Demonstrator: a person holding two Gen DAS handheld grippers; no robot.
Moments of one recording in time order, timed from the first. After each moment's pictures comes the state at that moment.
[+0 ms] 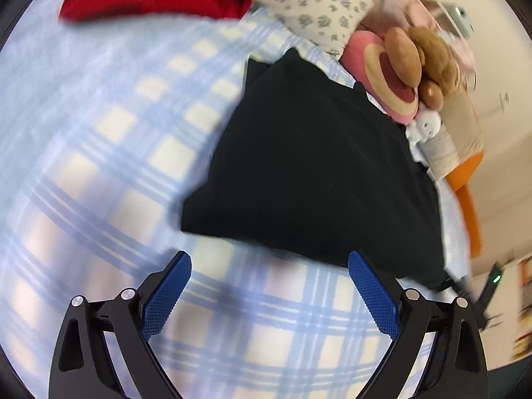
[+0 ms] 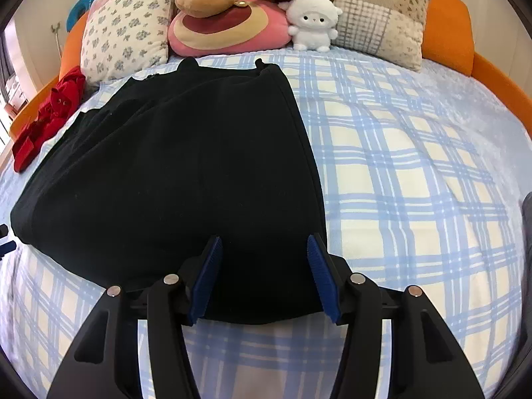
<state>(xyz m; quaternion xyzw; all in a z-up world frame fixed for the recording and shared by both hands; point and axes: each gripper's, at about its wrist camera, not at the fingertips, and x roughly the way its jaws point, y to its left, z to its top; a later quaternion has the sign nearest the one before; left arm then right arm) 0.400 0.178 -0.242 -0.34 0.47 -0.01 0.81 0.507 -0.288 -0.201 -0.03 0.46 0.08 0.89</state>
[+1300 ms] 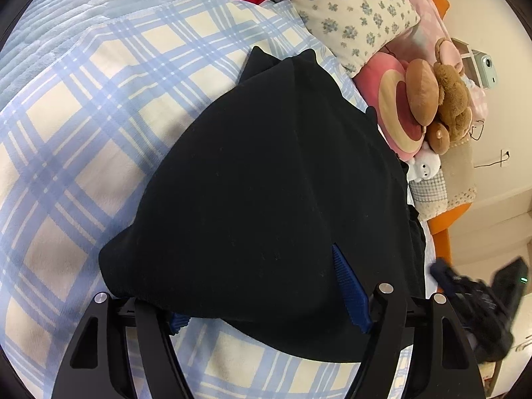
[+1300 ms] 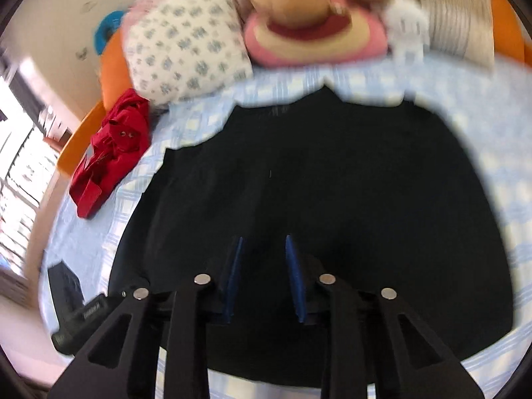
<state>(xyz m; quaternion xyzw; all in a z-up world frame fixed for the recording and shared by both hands) 0.452 0.178 -0.264 -0.42 0.45 0.00 0.79 0.566 -0.122 -0.160 0.11 0.50 0.16 0.84</state>
